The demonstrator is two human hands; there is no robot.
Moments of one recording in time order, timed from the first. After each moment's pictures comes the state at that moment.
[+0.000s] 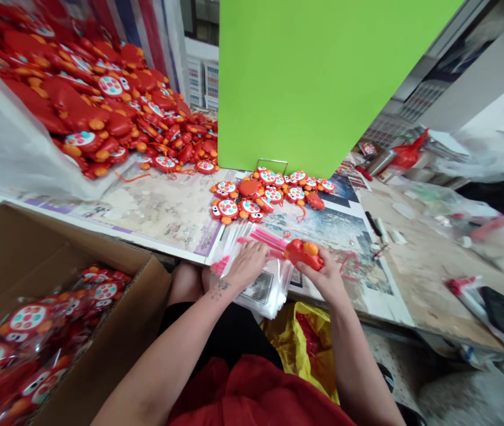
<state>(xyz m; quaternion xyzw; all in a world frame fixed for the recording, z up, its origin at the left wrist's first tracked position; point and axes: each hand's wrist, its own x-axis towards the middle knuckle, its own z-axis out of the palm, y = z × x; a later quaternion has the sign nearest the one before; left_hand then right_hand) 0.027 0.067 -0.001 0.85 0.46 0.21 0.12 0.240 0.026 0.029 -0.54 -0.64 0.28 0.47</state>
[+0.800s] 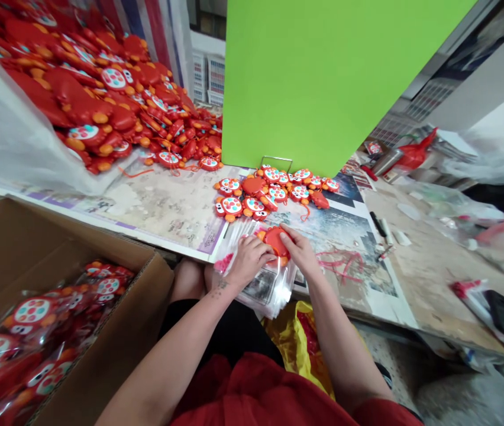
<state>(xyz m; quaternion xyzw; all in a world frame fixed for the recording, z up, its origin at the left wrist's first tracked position) 0.016 0.068 -0.004 0.81 0.45 0.35 0.16 0.198 0.094 0.010 -0.53 -0.64 0.33 0.44</state>
